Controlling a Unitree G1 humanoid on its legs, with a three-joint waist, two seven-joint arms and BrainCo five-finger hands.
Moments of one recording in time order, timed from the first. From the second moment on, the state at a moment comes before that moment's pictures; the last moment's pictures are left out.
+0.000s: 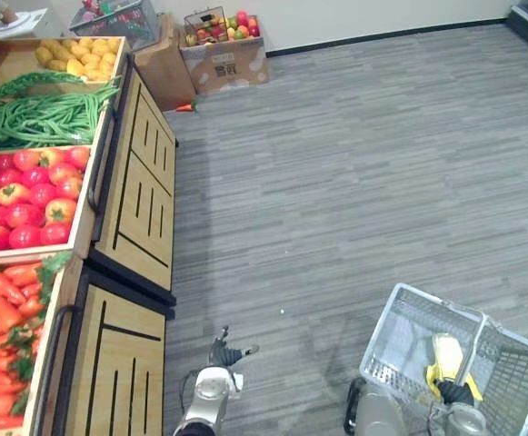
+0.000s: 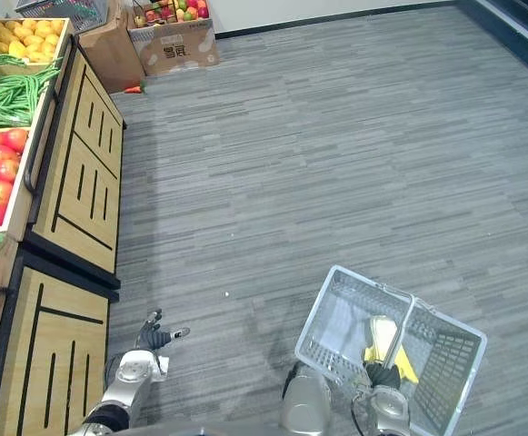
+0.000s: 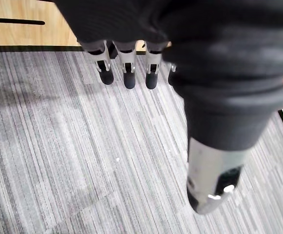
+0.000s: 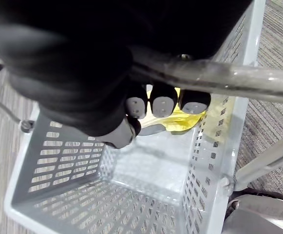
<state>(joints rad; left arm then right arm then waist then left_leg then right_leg) -0.07 0.06 0.09 0.95 0.16 -0.12 0.18 -0.01 -0.14 -0.46 1.04 -0.12 -0.12 -0.12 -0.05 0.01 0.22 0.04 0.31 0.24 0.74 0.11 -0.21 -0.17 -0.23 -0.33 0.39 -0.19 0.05</state>
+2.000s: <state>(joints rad) 0.08 0.01 0.31 1.00 0.10 -0.10 0.15 0.04 -0.05 -0.49 1.08 -0.20 -0.11 -0.09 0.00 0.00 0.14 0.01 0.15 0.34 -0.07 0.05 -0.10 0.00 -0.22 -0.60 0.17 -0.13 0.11</state>
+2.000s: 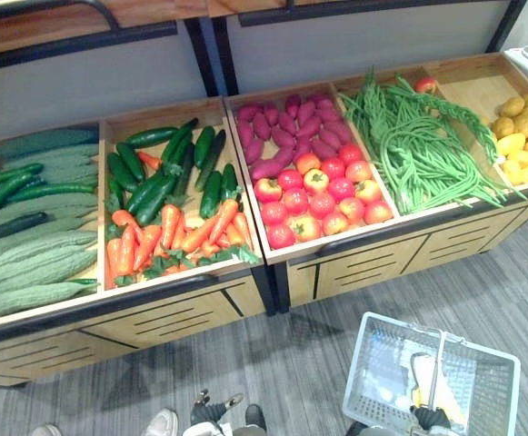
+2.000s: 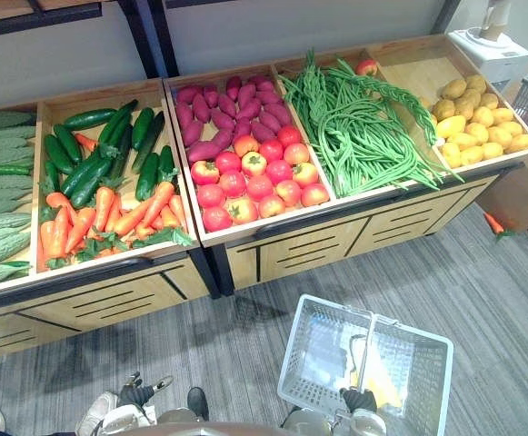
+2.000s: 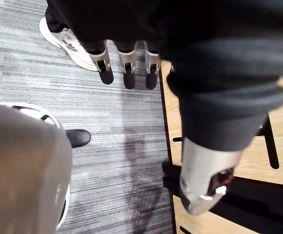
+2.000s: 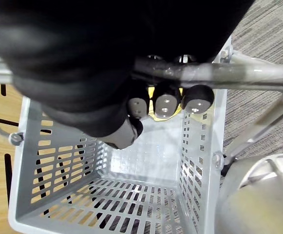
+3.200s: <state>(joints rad) 0.16 0.02 0.29 0.35 0.26 -0.15 0.52 0.07 -0.05 -0.35 1.11 -0.20 -0.14 -0.12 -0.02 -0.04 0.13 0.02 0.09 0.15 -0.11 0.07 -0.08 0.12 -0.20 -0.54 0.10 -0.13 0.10</state>
